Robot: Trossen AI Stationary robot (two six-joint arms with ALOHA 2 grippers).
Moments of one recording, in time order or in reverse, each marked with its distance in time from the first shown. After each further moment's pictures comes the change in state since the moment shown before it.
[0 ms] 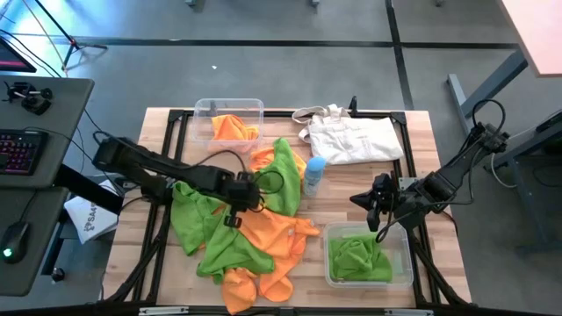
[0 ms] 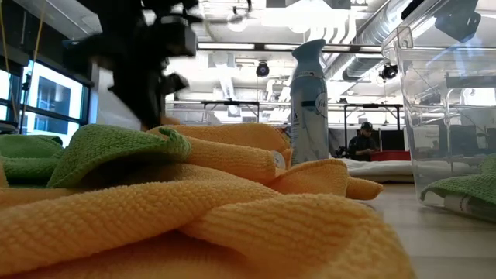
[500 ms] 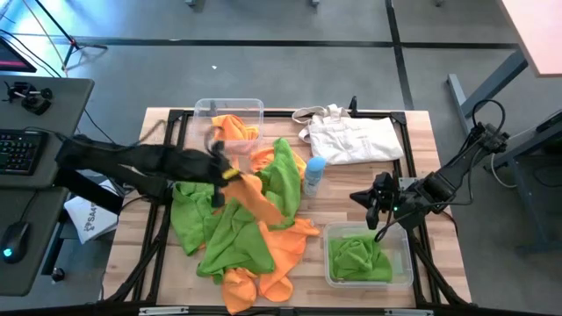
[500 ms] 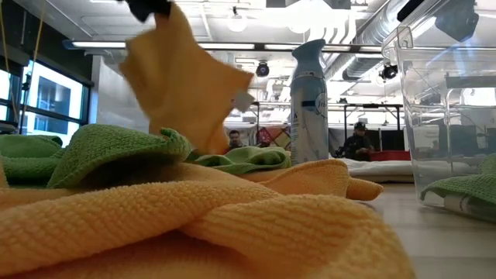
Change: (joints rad) left arm 0.000 -0.499 0.000 0.124 -0.221 -0.098; right arm 0.000 0.004 0.000 0.000 0.053 0.008
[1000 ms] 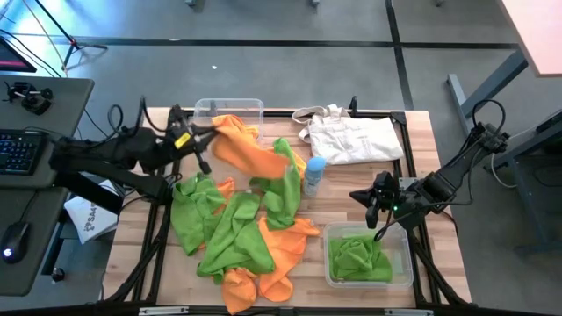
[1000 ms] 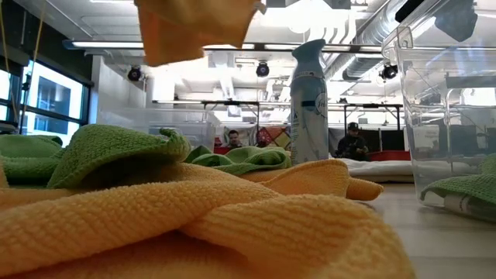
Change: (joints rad) left arm 0.019 -0.189 0.001 0.352 -0.423 0.453; right arm 0.000 0.001 0.000 0.000 0.028 0.000
